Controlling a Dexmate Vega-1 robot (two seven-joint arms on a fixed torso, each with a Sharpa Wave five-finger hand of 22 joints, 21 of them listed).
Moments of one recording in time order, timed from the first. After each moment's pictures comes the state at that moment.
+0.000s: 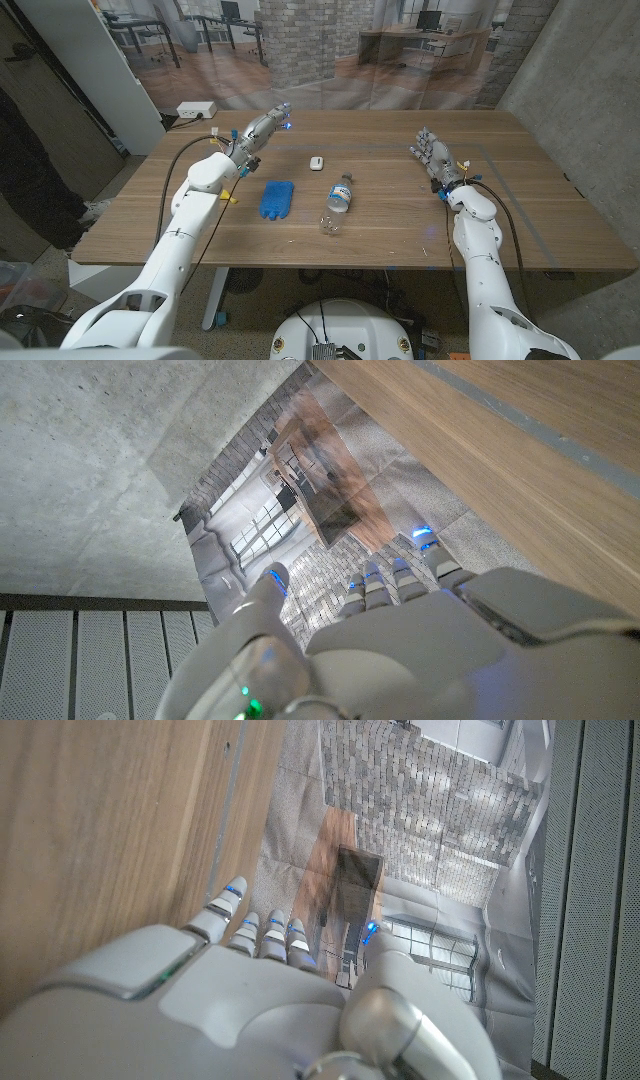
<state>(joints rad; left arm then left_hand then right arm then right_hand) 0.81 0.29 0.03 -1.40 0.02 -0.21 -0.43 0.19 0.08 0.54 -0.02 0.19 -0.07 0.02 0.19 0.17 -0.05 -0.02 0.21 0.18 -0.09 0.04 0.19 0.17 -0.15 0.03 0.69 0.17 -0.87 0.10 0.35 -1.31 -0.01 0.14 0.48 0.21 0.10 0.37 -0.02 0.18 0.04 0.08 0.18 0.18 0.05 0.07 0.19 0.18 -0.03 0.04 0.18 0.17 0.17 0.00 0.19 0.17</state>
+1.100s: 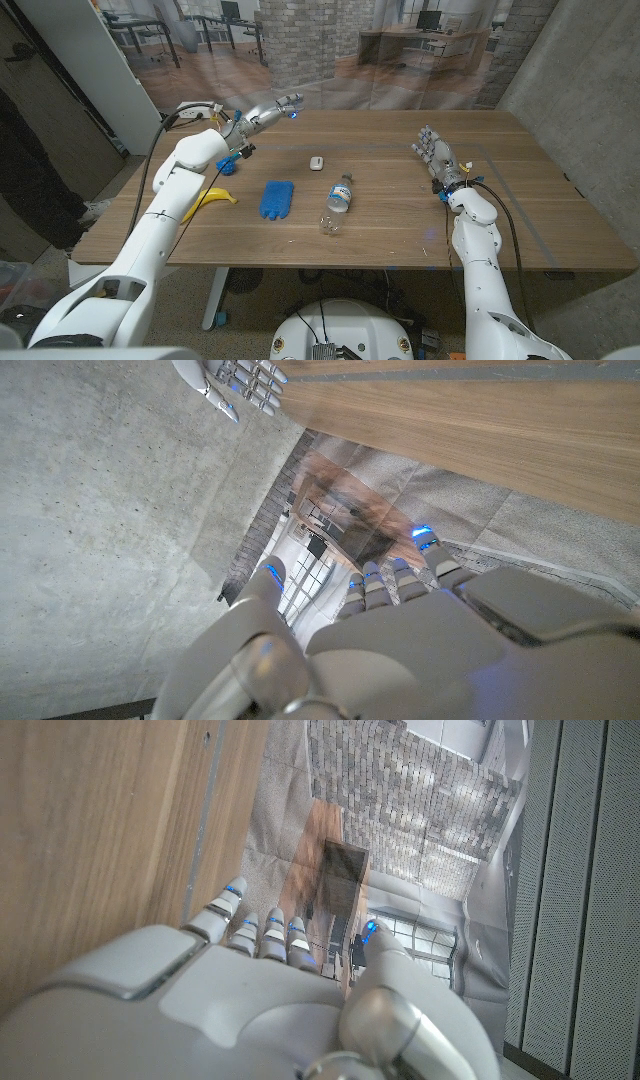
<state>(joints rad) 0.76 0.41 0.06 -1.52 0.16 -0.25 -0.56 0.22 0.08 0.54 -0.07 0.18 -0.07 0.01 0.19 0.17 -0.05 -0.02 0.21 0.18 -0.09 0.04 0.19 0.17 -0.14 0.03 0.68 0.17 -0.89 0.13 0.36 -1.34 0.00 0.19 0.49 0.22 0.10 0.37 -0.02 0.18 0.06 0.07 0.19 0.18 0.06 0.08 0.19 0.18 -0.03 0.04 0.18 0.17 0.17 0.00 0.19 0.17</state>
